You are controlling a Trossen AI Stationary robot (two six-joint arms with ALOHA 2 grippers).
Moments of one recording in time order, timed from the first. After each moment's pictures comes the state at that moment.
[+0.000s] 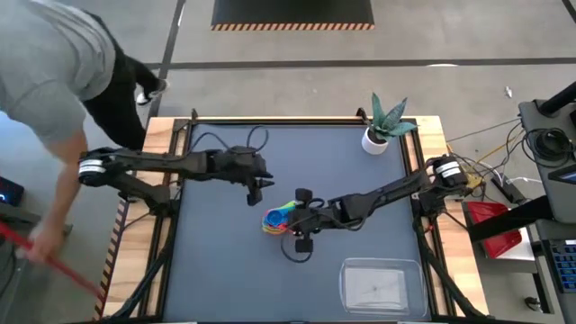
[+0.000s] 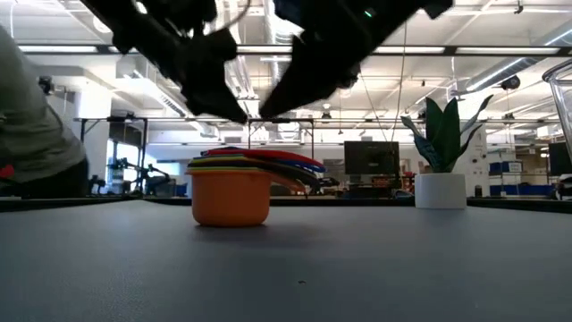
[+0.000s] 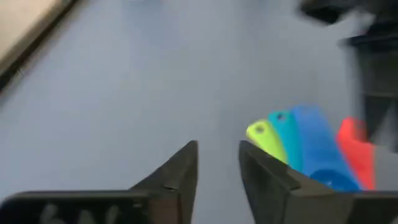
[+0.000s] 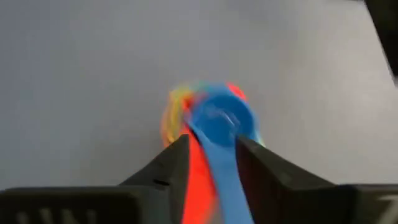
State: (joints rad) left arm 0.17 1.30 0.79 -0.13 0.02 -0.06; right arm 0.25 1.80 1.20 -0.10 0.28 0.04
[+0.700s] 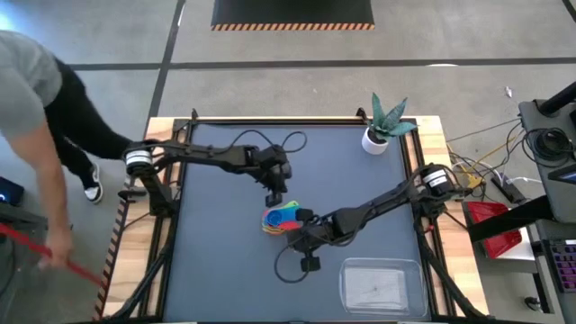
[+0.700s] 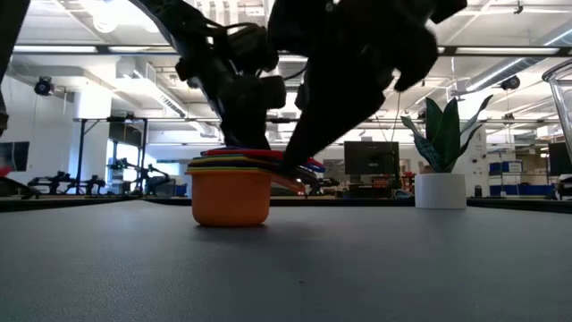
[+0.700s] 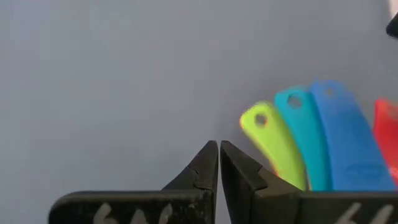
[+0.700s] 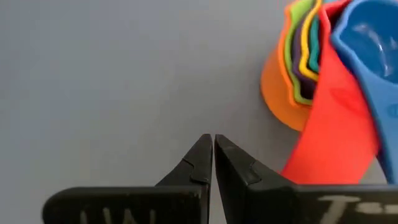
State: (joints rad) left arm 0.22 1.74 1.11 -0.32 0.25 -0.01; right arm 0.31 1.92 1.30 -0.29 0.11 0.16
